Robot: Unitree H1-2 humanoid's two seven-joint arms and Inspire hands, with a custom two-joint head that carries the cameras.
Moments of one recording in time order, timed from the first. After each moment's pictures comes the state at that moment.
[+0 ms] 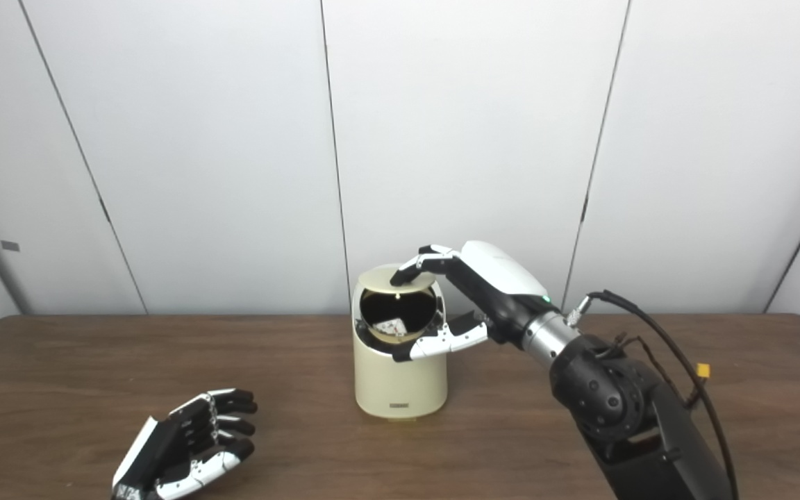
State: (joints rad) left arm -0.09 0.22 0.05 0.06 -0.08 -0.18 -0.19; right arm -0.63 -0.36 0.27 -0.13 -0.49 0.15 0.38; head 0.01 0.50
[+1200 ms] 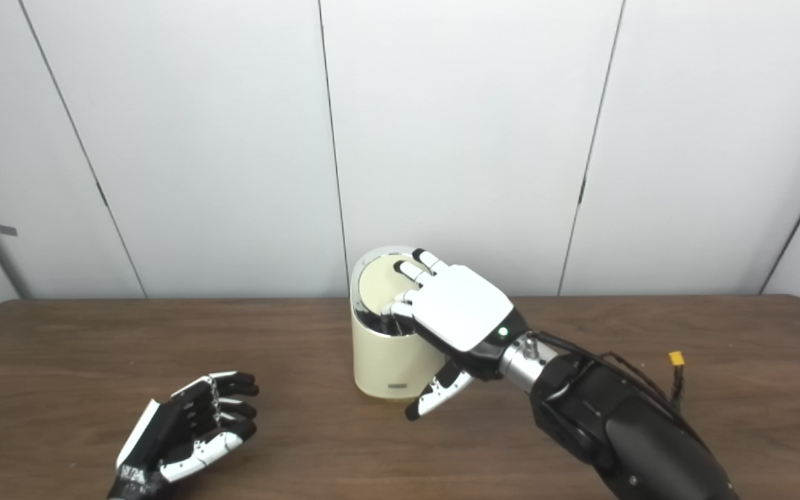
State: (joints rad) left arm -0.08 0.21 0.05 0.03 -0.08 -0.14 -0.18; right arm -0.62 -0.47 0.54 -0.13 -1.13 -0.11 0.27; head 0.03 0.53
